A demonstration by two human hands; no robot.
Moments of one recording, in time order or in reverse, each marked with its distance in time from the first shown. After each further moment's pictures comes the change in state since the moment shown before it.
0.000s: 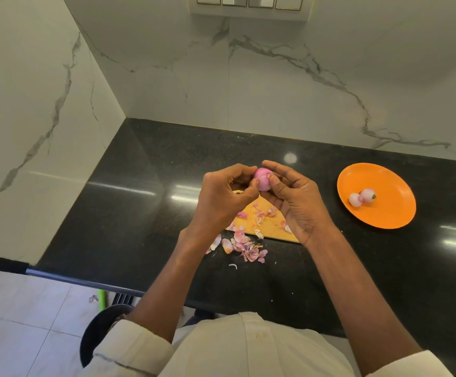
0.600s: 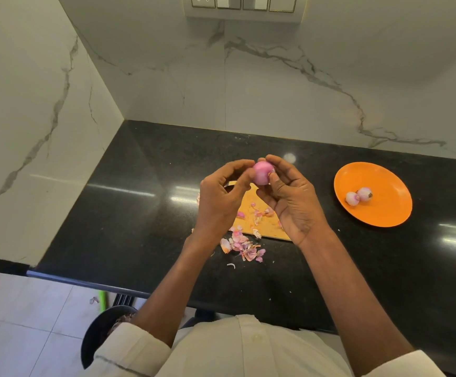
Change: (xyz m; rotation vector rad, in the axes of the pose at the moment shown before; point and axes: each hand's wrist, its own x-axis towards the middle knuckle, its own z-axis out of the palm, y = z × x) left_hand -0.005 0.007 0.012 -0.177 0.099 -0.119; right_hand -0.007 -0.002 0.005 0.190 0.000 -0.013
